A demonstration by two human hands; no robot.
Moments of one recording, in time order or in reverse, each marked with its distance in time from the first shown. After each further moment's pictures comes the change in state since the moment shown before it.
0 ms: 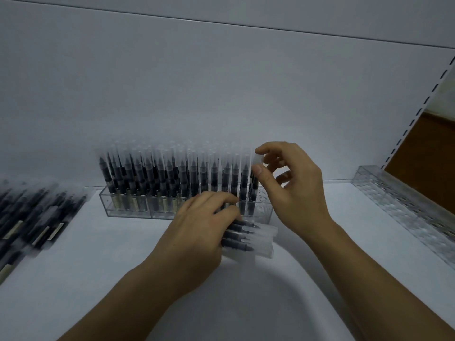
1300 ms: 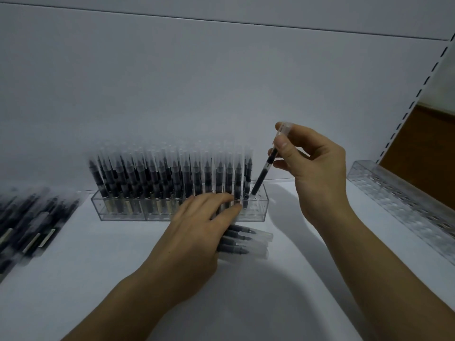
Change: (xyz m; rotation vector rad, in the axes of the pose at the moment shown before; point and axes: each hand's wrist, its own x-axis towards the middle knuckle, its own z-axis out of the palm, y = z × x) left_hand -0.003 -0.002 0.007 0.118 -0.083 0.053; right_hand 0.017 -0.011 -0.022 0.506 0.216 0.398
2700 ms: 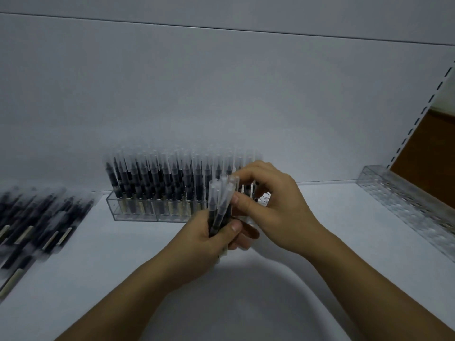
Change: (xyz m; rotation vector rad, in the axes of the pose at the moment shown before) left_hand 0.004 0.006 -0.012 -1.061 -0.062 -0.342; right_hand -0.030 0.021 0.024 -0.428 -0.536 -0.291
